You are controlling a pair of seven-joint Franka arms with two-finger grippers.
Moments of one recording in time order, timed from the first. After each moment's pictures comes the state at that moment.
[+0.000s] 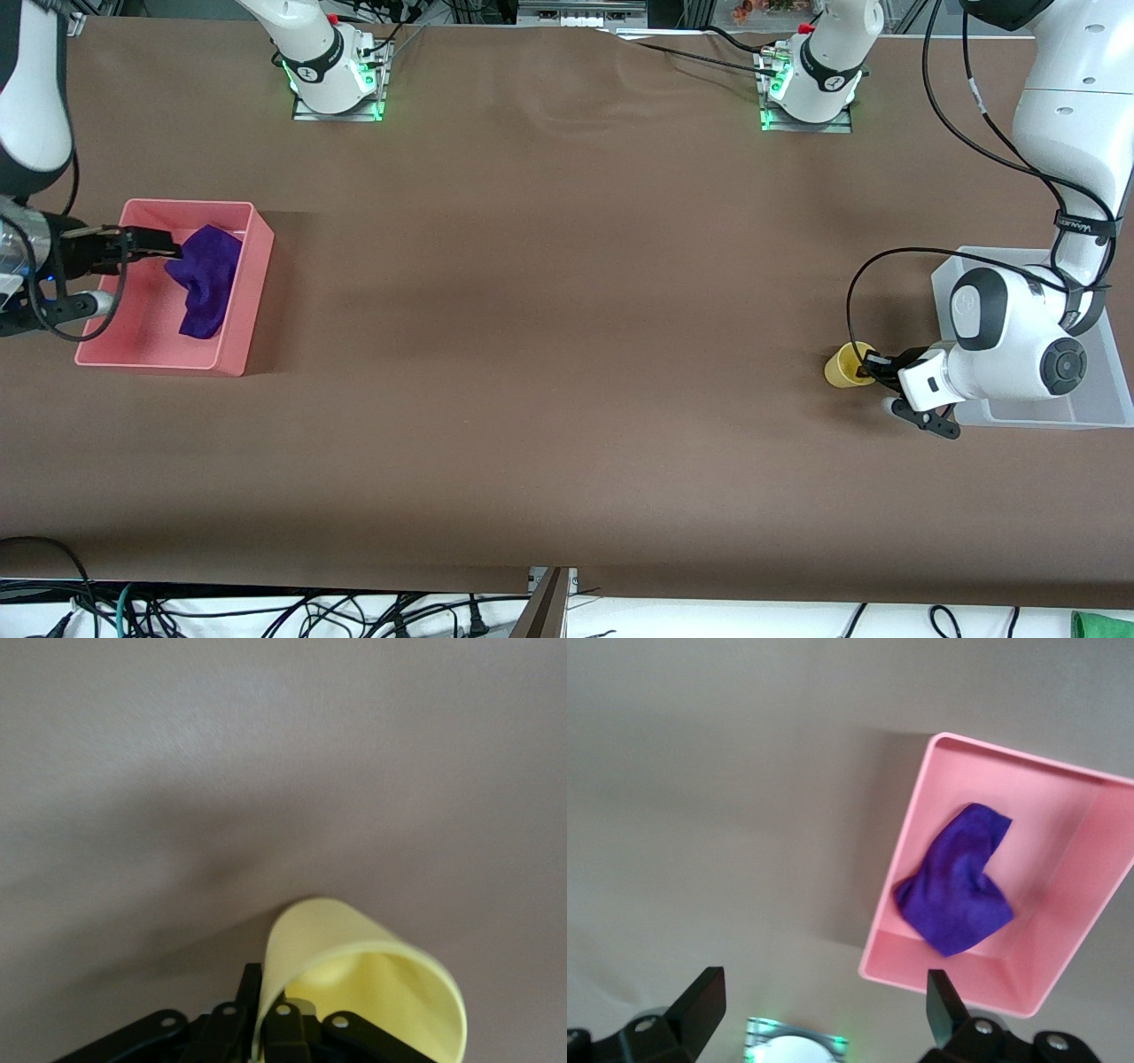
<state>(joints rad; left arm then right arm) 0.34 0.70 -0.29 -1.61 0.01 2.09 0.43 0.02 0.26 -0.06 -1.46 0.04 1.44 -0.23</state>
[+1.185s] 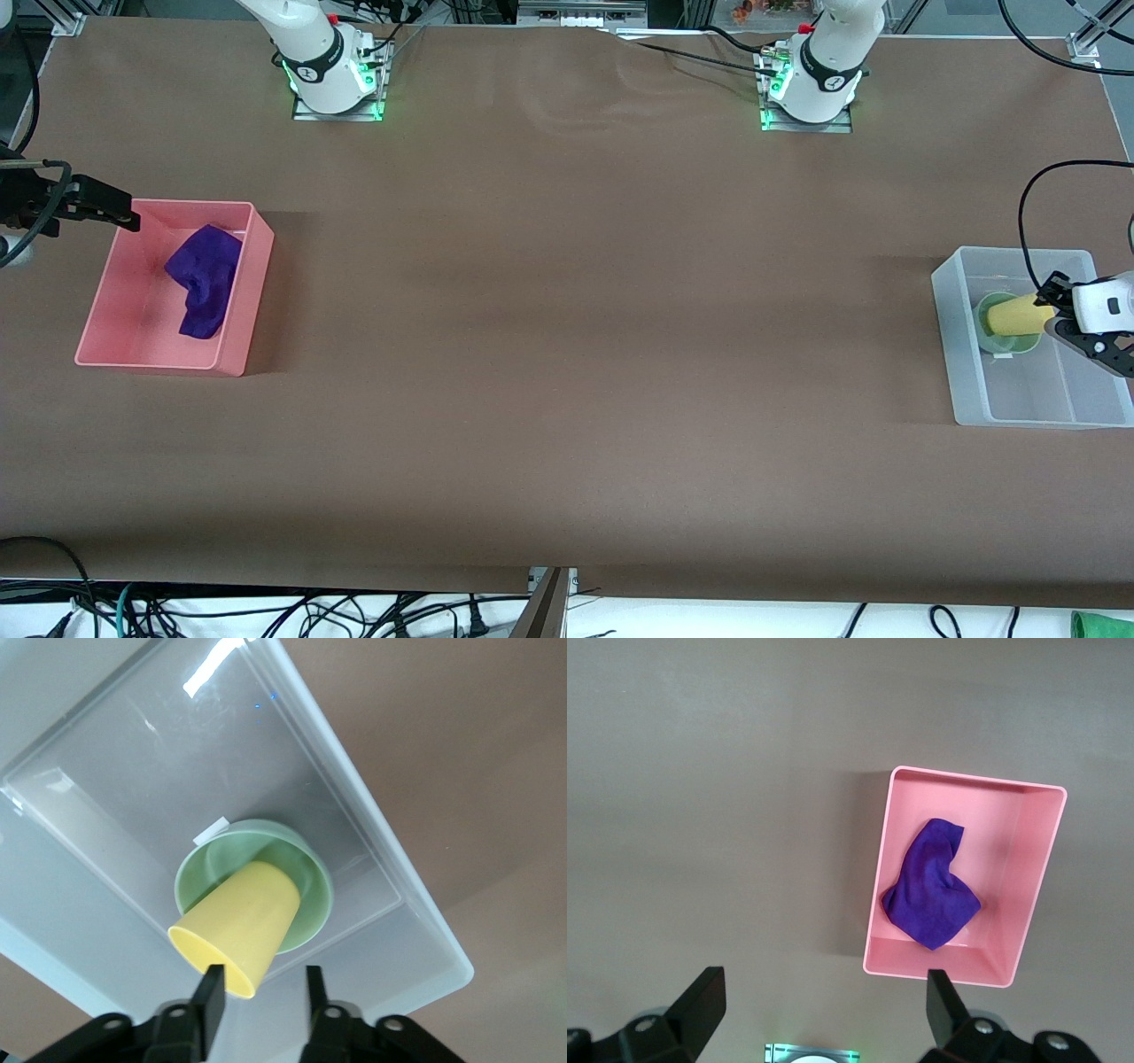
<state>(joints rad) 0.59 0.47 -0.27 -1.66 0.38 1.86 0.81 0.02 0.18 -0.04 -1.36 -0.01 1.40 -0.11</state>
